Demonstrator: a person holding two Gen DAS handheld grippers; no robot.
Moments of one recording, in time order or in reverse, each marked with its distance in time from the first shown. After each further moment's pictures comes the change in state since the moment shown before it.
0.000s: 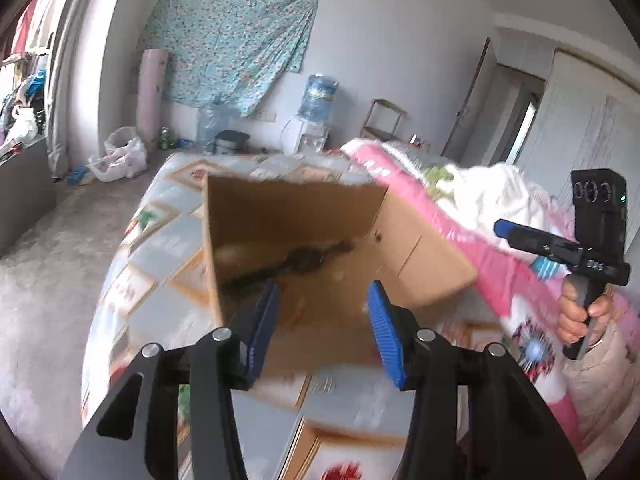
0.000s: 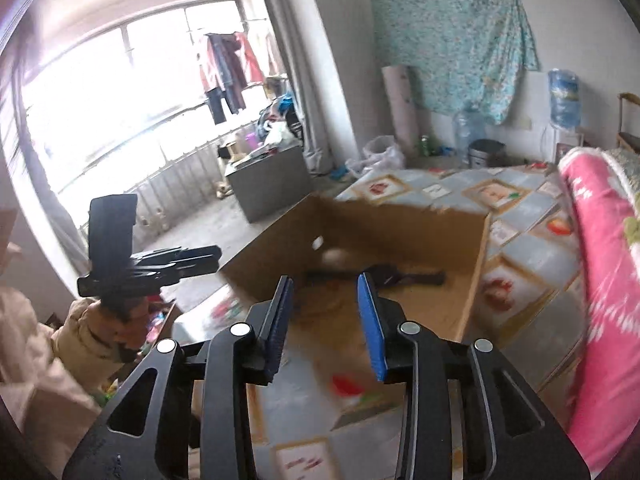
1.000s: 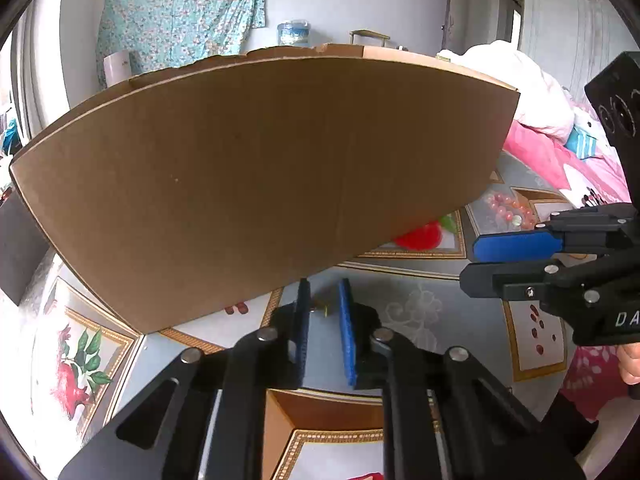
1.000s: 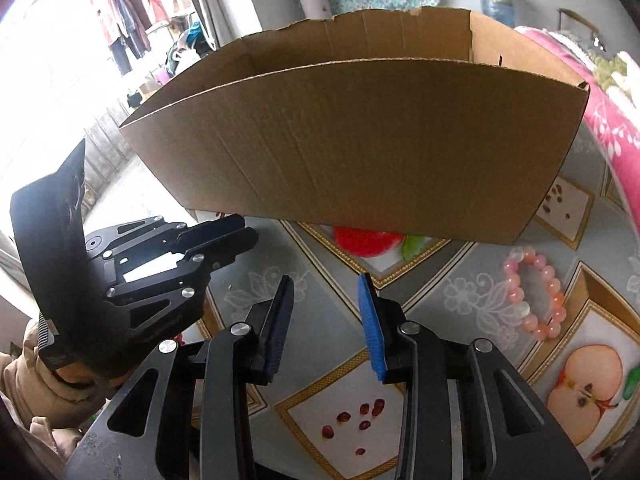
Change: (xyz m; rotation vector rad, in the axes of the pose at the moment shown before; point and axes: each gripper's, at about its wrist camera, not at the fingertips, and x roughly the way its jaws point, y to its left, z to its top) left arm 0.120 -0.042 -0.085 0.243 0.159 0.107; right arm 0.094 0.024 -0.095 0.193 0.253 -0.312
